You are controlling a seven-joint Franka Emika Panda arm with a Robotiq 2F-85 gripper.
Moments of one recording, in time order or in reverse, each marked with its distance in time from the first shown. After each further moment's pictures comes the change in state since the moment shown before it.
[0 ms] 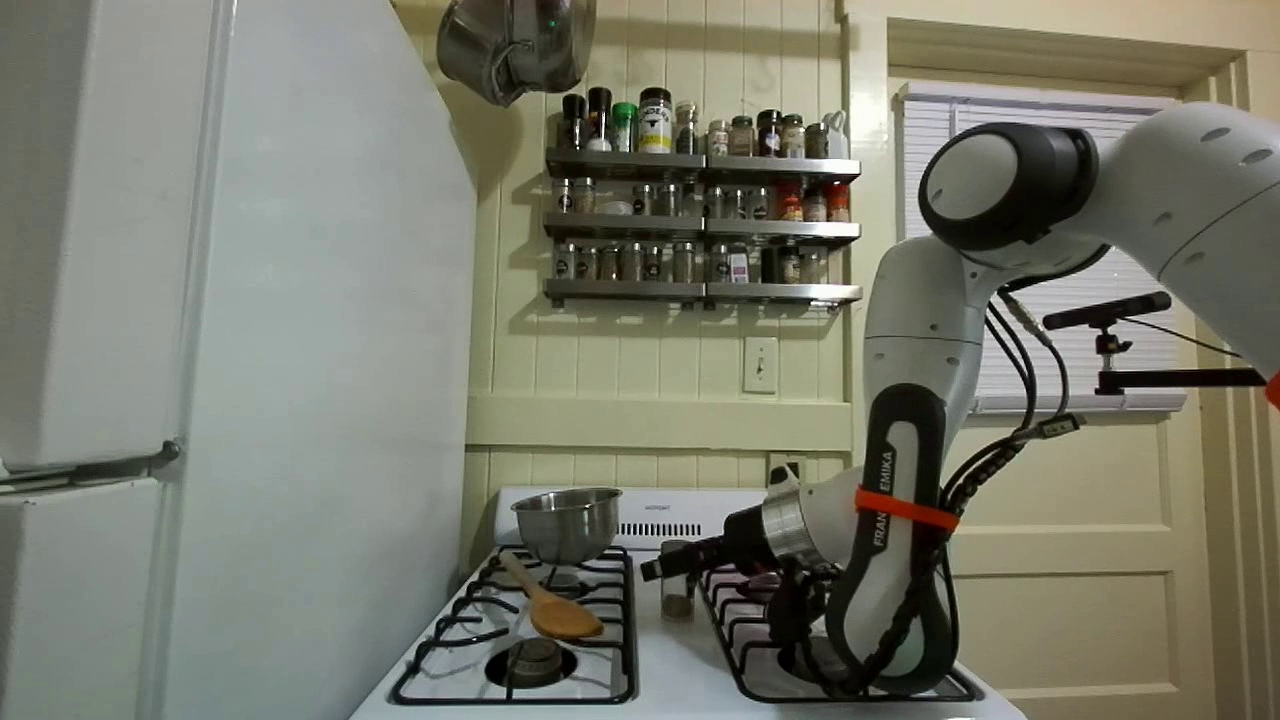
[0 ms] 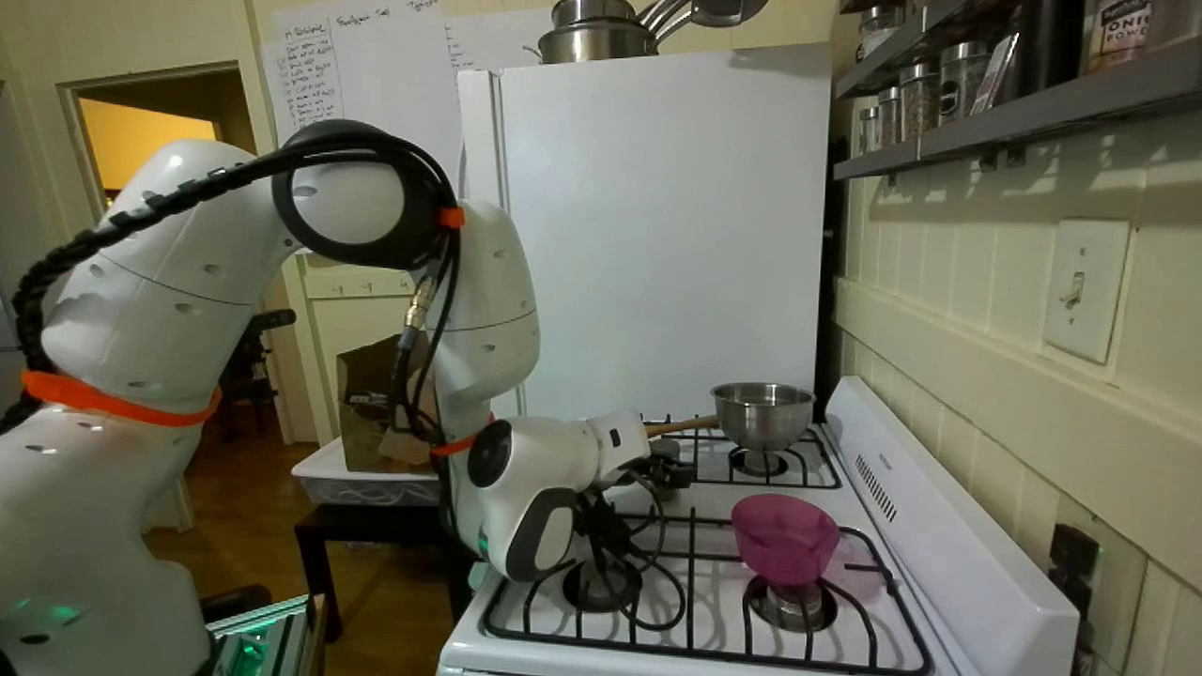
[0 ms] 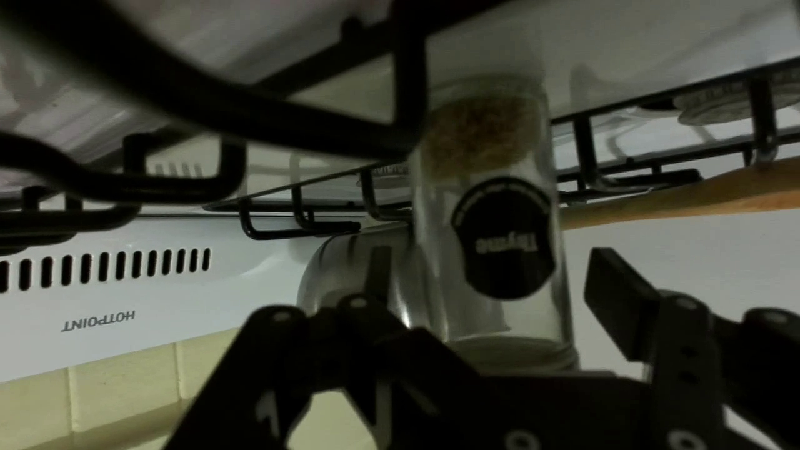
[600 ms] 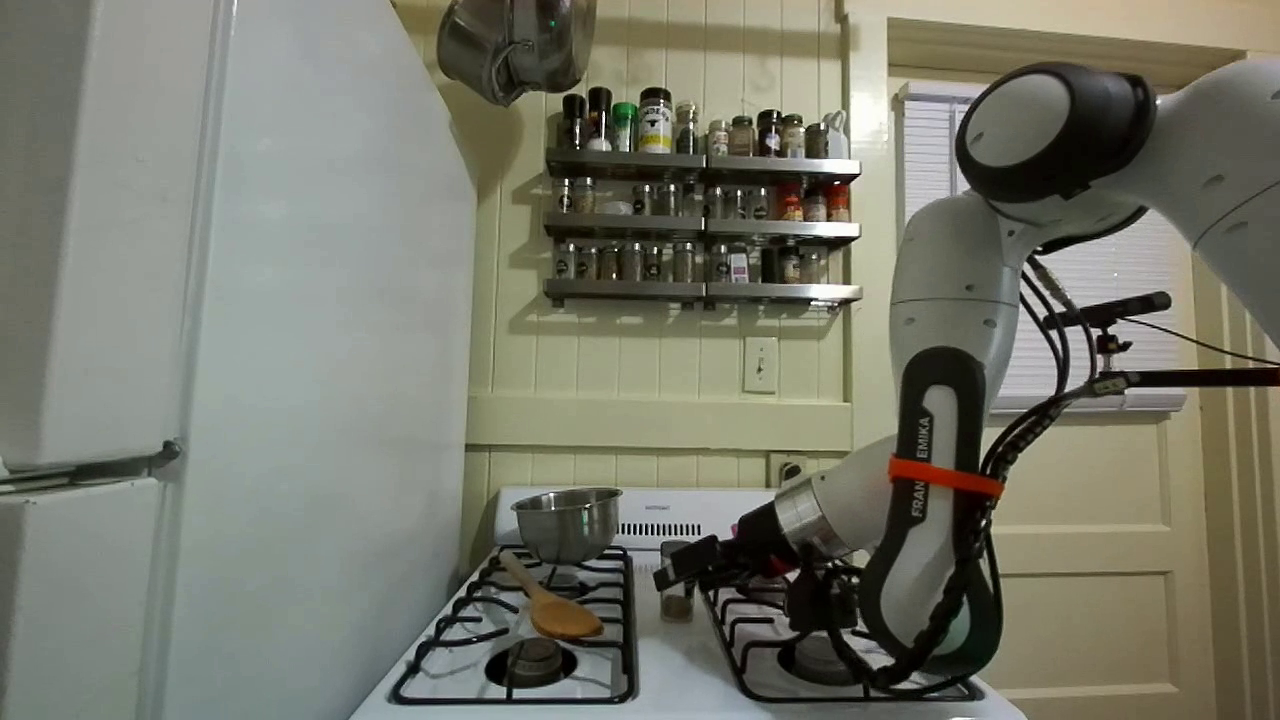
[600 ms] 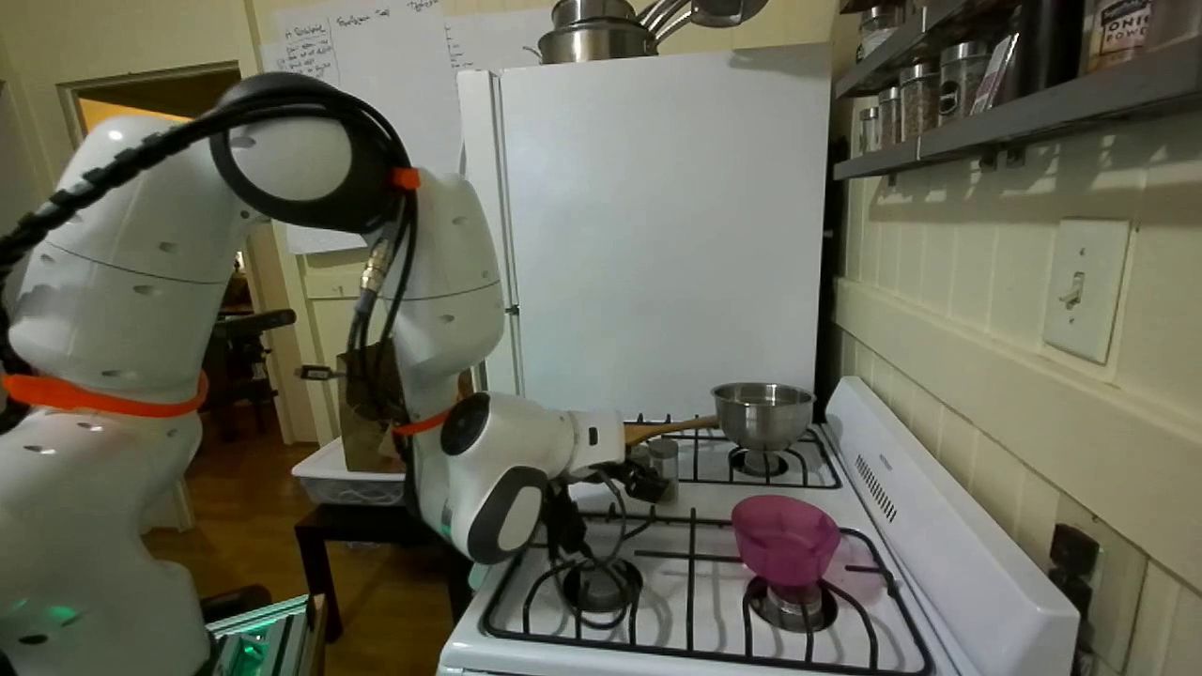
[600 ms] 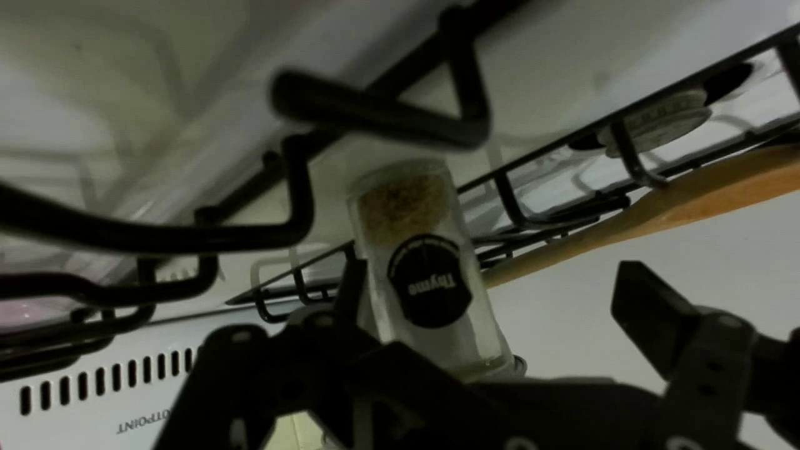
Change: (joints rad) arm -0.013 -0.145 0.029 -0.150 0.006 -0.139 0.199
